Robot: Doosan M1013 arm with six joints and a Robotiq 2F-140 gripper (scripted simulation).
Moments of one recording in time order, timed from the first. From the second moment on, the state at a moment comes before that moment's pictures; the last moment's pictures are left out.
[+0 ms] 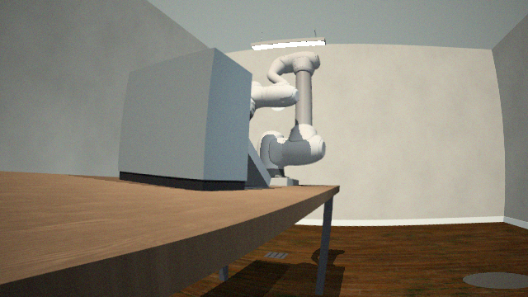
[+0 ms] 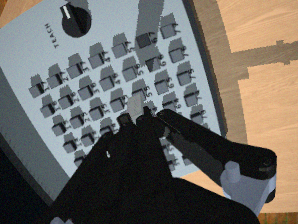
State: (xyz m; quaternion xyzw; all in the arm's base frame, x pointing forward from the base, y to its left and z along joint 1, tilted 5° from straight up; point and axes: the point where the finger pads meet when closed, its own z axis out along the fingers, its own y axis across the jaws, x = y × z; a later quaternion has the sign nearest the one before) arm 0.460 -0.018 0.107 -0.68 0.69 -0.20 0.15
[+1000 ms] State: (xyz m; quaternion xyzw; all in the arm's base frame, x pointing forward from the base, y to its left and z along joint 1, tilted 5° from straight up) arm 0.471 -0.019 0.090 -0.68 0.69 -0.20 0.15
